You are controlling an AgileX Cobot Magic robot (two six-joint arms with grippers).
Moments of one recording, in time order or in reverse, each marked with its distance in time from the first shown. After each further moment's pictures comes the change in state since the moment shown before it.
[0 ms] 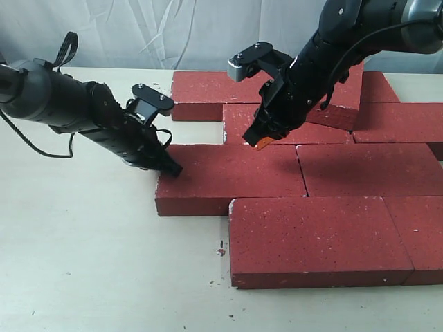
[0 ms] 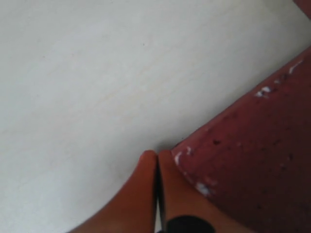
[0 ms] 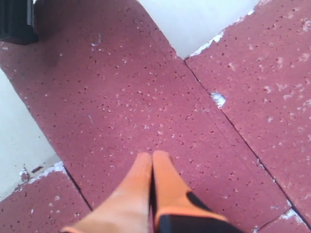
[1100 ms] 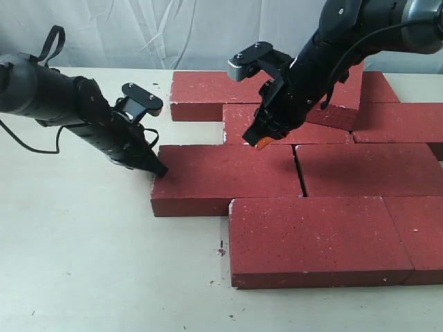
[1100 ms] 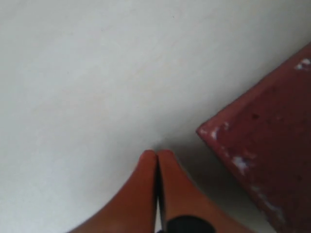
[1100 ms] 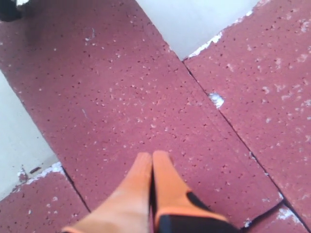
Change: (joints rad) left arm 0.056 -0.011 -0.004 0.086 0.071 -0.004; right arm 0.000 0.000 0.000 0.001 -0.004 0.002
